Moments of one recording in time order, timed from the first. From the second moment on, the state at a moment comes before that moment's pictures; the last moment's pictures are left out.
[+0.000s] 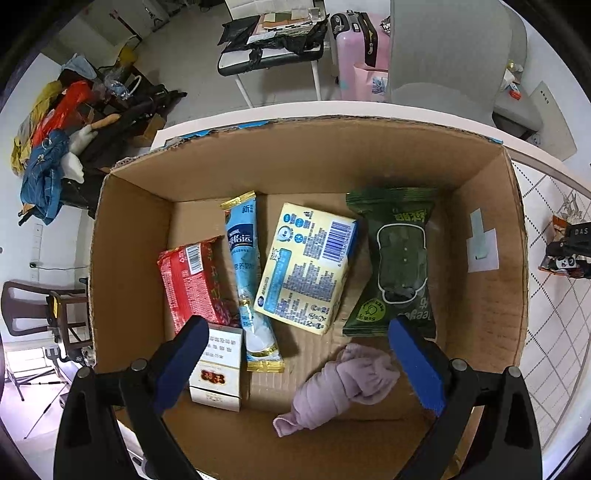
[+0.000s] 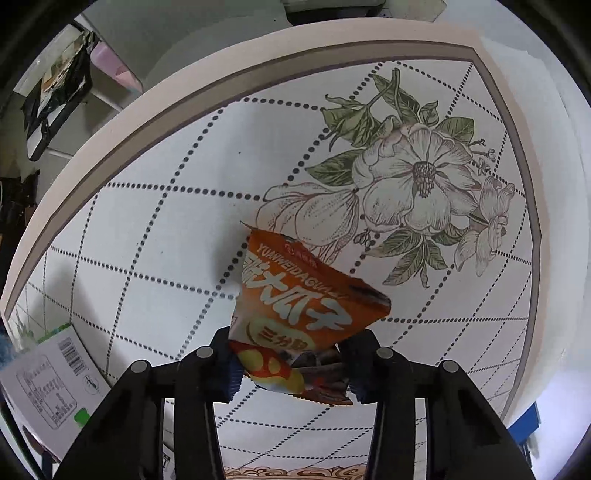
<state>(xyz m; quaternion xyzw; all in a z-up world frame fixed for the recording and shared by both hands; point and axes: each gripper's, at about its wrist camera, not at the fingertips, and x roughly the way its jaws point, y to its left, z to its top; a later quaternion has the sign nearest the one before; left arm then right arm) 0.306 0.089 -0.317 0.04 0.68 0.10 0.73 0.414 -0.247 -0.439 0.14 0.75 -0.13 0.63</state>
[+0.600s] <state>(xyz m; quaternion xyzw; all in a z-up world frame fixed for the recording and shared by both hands) 0.249 0.136 -0.246 0.00 0.65 0.07 0.75 0.300 -0.117 -0.240 0.13 0.66 0.08 0.73</state>
